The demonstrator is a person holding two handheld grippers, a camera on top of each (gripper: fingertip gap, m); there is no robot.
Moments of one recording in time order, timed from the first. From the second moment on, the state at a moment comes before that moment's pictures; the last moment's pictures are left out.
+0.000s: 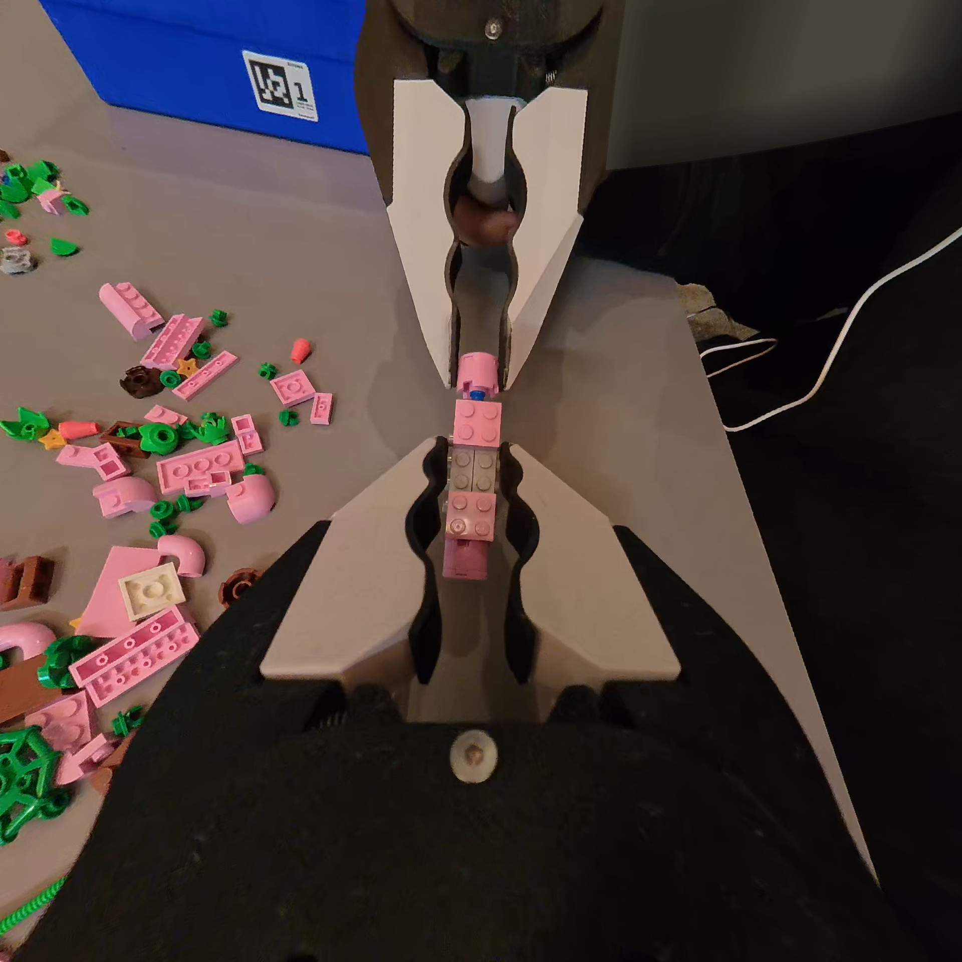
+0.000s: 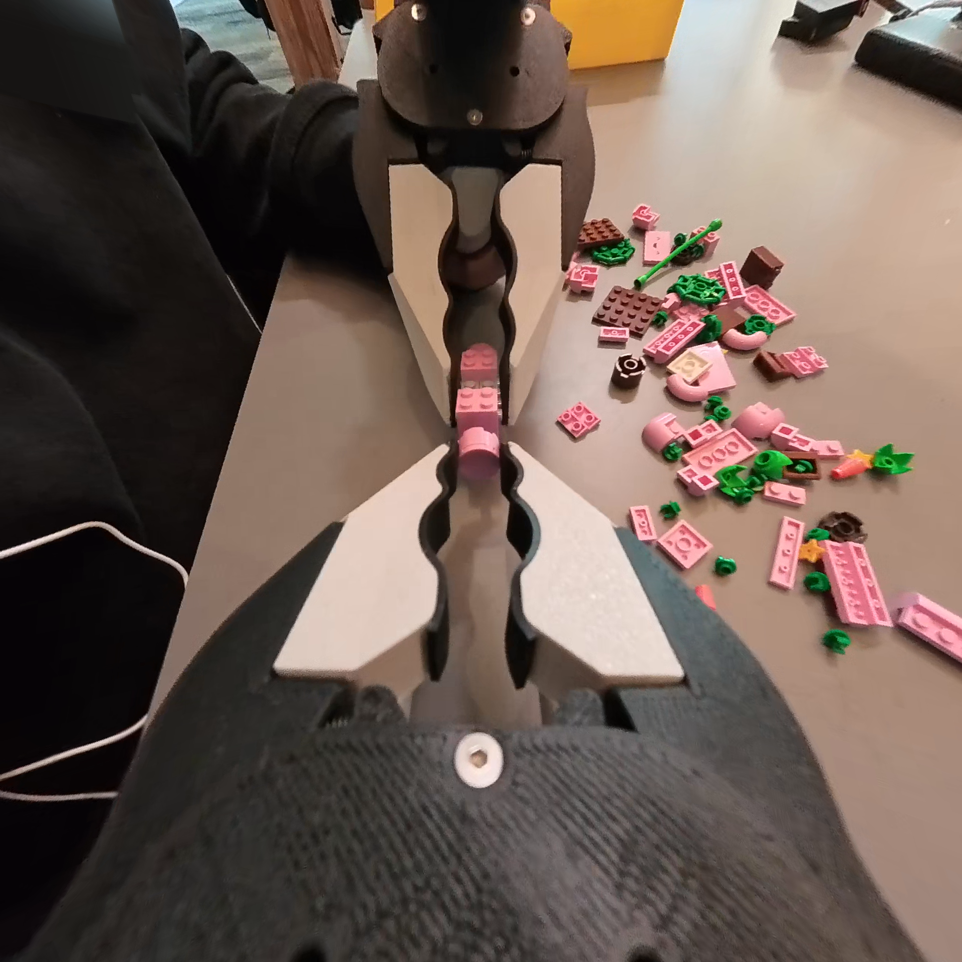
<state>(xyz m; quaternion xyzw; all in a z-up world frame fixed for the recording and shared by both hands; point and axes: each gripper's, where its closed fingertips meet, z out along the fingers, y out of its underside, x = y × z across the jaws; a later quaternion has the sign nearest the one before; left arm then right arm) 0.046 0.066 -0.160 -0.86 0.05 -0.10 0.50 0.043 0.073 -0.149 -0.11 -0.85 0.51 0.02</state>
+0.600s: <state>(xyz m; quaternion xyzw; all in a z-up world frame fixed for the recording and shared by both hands) 0.050 0.067 -0.154 -0.87 0.06 -0.06 0.49 0.048 0.073 -0.140 -0.11 -0.84 0.53 0.01</state>
